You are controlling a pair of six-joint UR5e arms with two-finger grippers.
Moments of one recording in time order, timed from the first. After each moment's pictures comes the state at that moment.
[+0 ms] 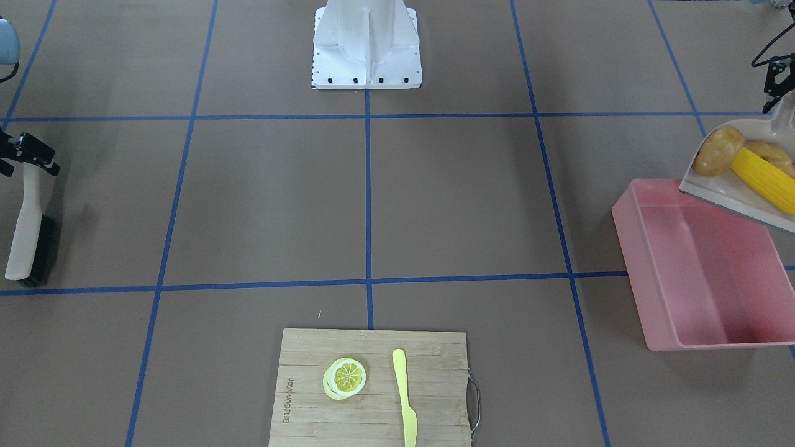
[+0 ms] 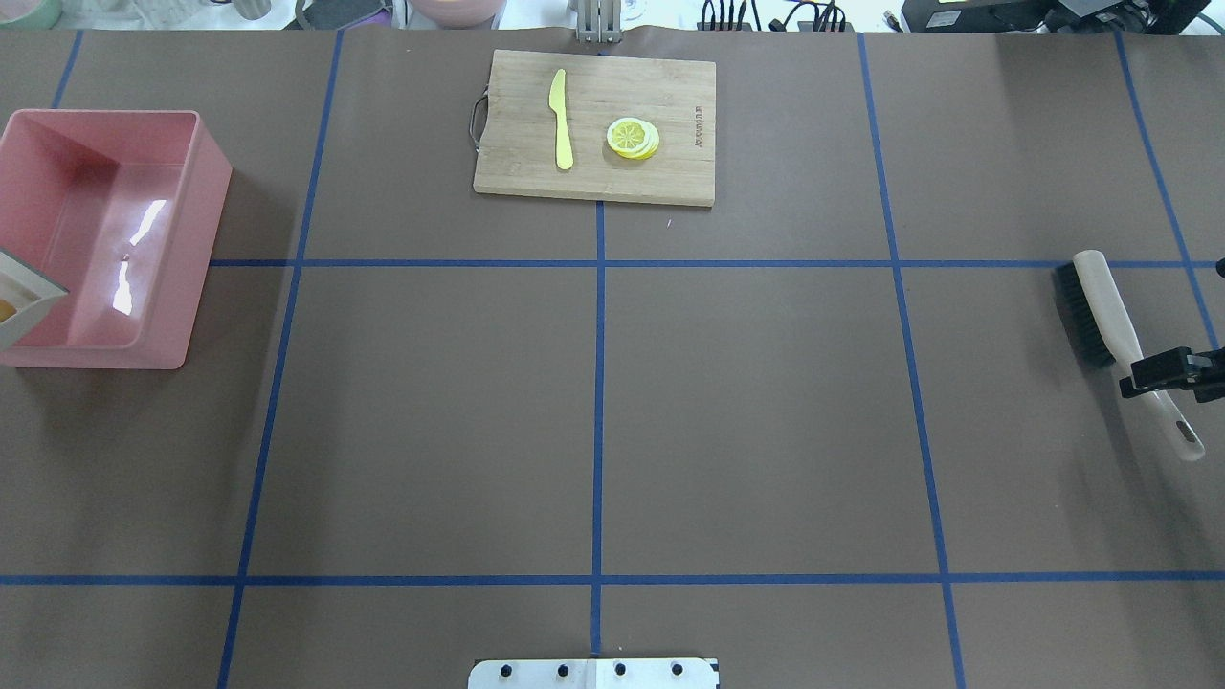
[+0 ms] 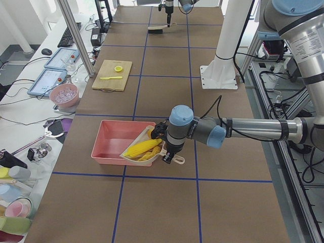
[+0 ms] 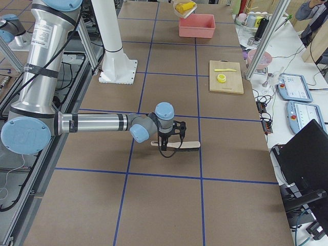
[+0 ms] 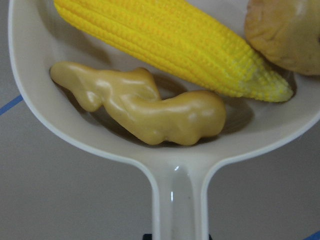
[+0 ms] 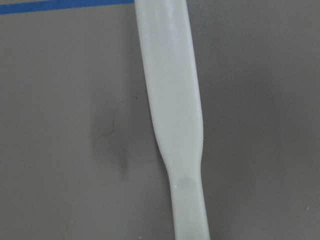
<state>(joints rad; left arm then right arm) -1.35 -1.16 -2.01 -1.84 -2.23 0.18 1.10 -1.80 1.77 -1.05 2.29 0.69</state>
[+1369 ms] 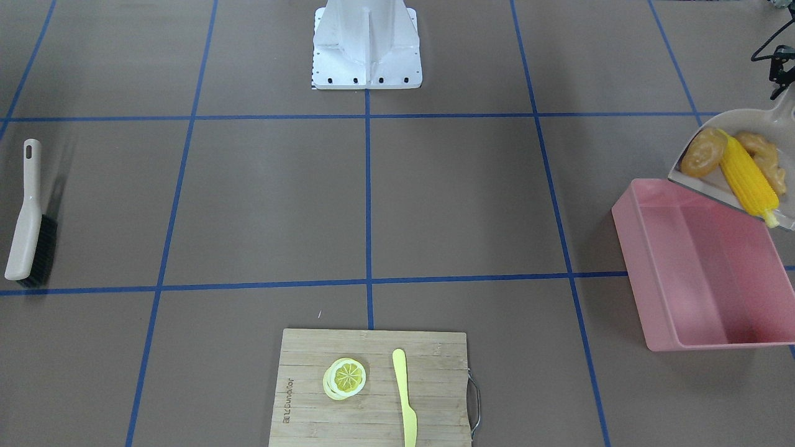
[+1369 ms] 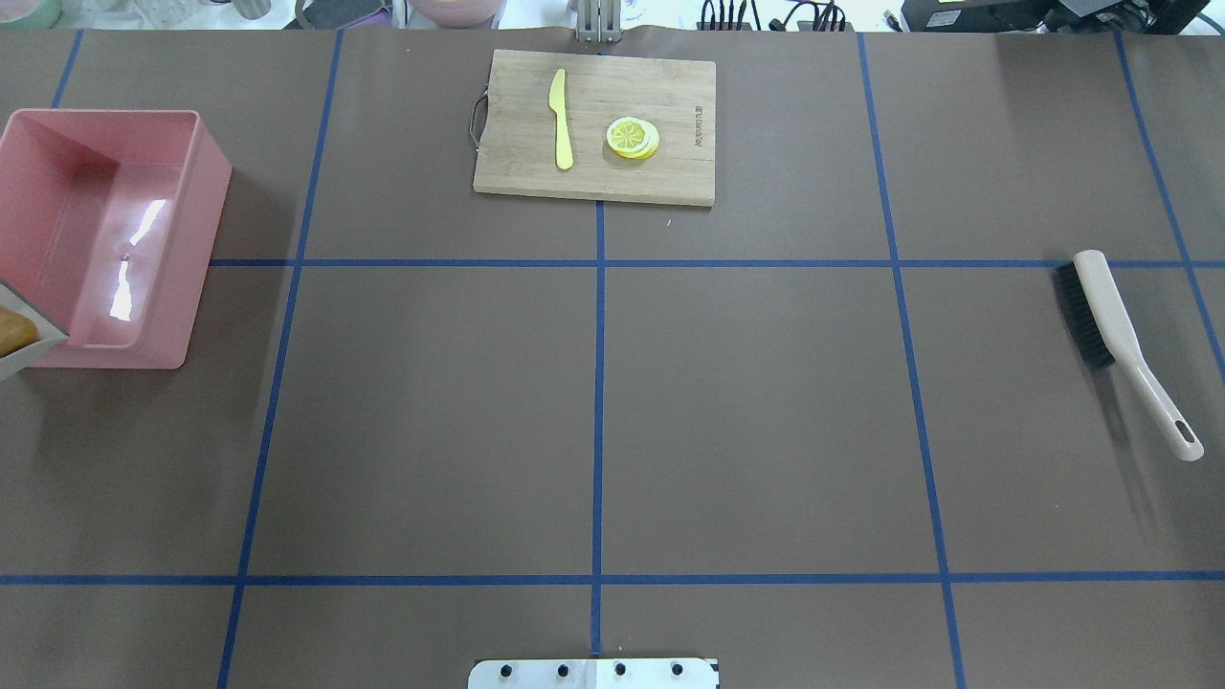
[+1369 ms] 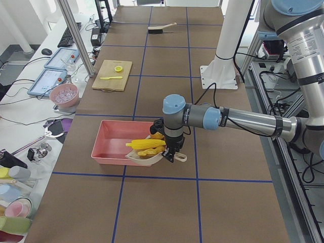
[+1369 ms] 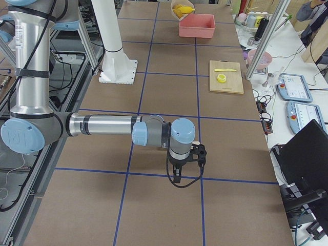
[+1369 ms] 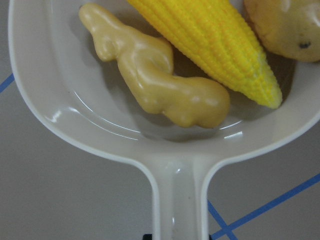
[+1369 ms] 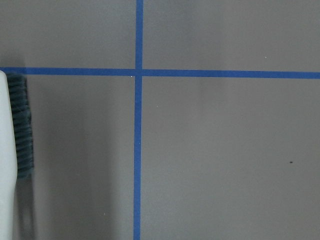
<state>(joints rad) -1.34 -1.20 -2.08 -1.54 -2.14 0.39 1.59 -1.66 1.70 -1.63 2.29 -0.02</state>
